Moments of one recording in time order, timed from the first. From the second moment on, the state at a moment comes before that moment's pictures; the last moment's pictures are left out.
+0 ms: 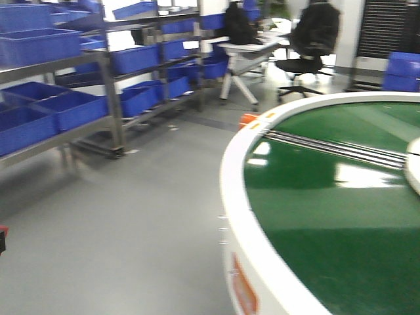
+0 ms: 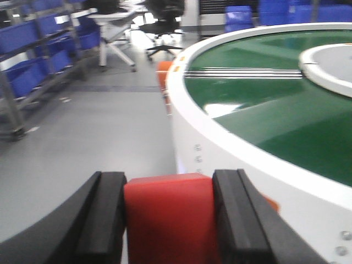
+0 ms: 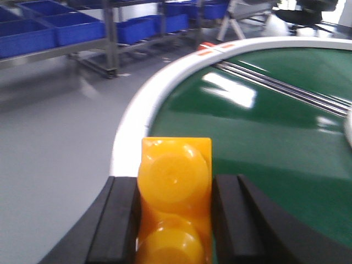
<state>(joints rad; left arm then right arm) -0.29 0.64 -0.71 -0.30 0.33 0.34 0.05 0.58 -0.69 0.19 0.47 -0.28</state>
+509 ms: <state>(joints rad) -0.29 0.64 -0.71 -0.30 0.33 0.34 0.05 0.58 -0.69 0.19 0.47 -0.28</state>
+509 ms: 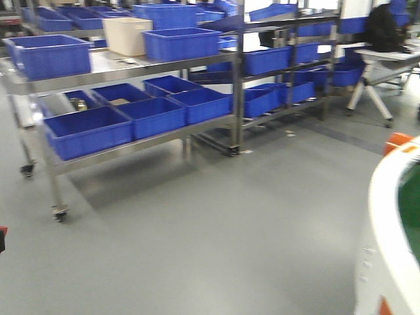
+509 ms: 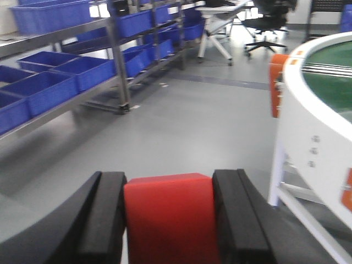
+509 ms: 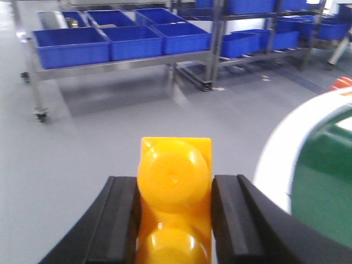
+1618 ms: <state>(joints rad) -0.29 0.64 -0.71 -0.30 0.33 0.34 0.05 0.58 -0.69 0.19 0.47 -0.28</state>
